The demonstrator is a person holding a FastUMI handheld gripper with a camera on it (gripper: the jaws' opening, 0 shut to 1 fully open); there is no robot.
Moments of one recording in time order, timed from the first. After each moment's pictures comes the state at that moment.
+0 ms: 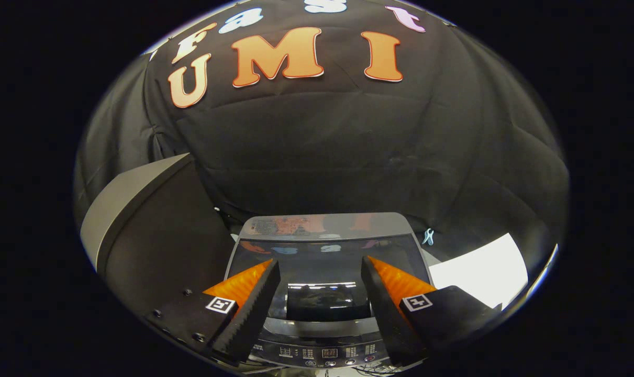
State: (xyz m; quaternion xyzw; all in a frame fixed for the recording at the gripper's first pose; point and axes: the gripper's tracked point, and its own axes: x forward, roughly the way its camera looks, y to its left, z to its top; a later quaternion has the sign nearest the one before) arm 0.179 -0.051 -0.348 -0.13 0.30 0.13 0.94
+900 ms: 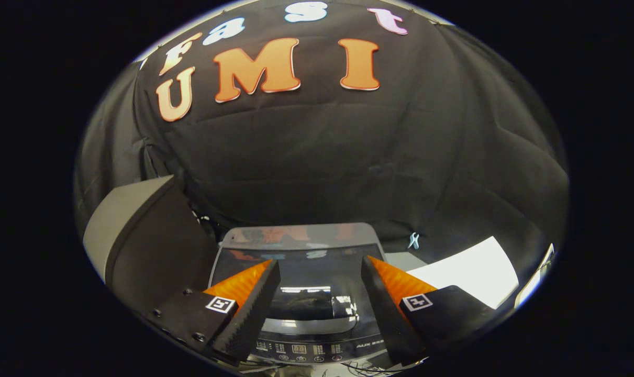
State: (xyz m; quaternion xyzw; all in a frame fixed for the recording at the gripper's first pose) arm 0.189 -0.103 -0.275 -0.11 0.26 0.10 0.95
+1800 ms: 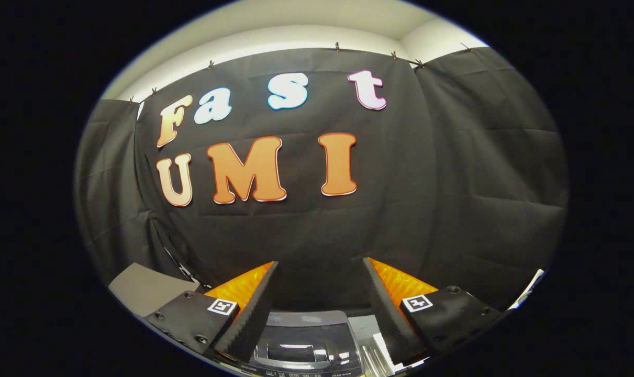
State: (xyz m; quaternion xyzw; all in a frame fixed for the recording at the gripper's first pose) arm 0.181 -0.109 -0.003 -0.08 0.07 0.11 0.99
